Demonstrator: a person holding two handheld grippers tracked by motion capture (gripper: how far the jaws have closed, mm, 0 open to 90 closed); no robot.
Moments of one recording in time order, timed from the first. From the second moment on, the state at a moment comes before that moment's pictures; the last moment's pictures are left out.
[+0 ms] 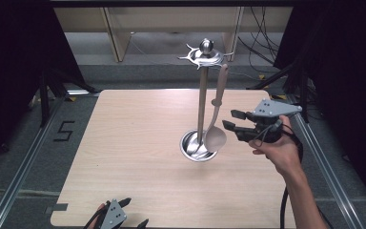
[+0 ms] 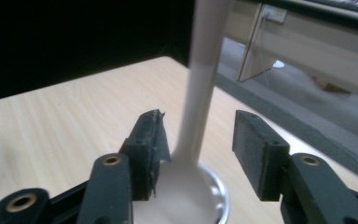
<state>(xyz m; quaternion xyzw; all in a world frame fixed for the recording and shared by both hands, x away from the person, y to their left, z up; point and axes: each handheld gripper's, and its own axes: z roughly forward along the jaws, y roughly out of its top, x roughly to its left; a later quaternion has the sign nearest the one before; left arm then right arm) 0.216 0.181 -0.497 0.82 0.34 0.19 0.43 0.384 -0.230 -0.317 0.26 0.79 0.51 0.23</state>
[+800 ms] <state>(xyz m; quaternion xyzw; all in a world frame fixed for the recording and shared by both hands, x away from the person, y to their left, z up) 0.215 0.180 -0.495 0.82 0.33 0.19 0.43 0.365 -0.241 -0.356 0.30 0.79 0.48 0.23</state>
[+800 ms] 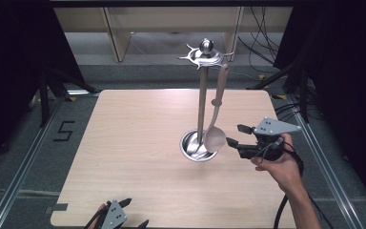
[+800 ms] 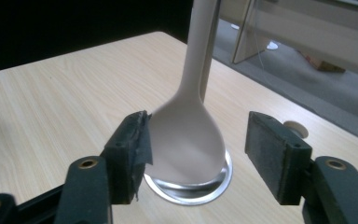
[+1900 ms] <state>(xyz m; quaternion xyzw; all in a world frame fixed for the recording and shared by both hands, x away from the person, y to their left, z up) 0.214 0.180 -0.495 0.82 0.34 0.18 0.43 0.346 -0.285 -0.396 0.35 0.80 0.45 0.19</state>
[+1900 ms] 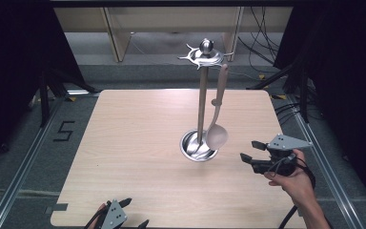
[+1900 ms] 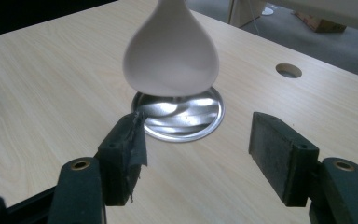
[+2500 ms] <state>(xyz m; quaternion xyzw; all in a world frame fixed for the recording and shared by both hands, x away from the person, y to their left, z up) 0.215 0.179 -0.495 0.81 0.33 0.19 0.44 0.339 -0.293 -0.413 0.35 0.80 0.44 0.18</state>
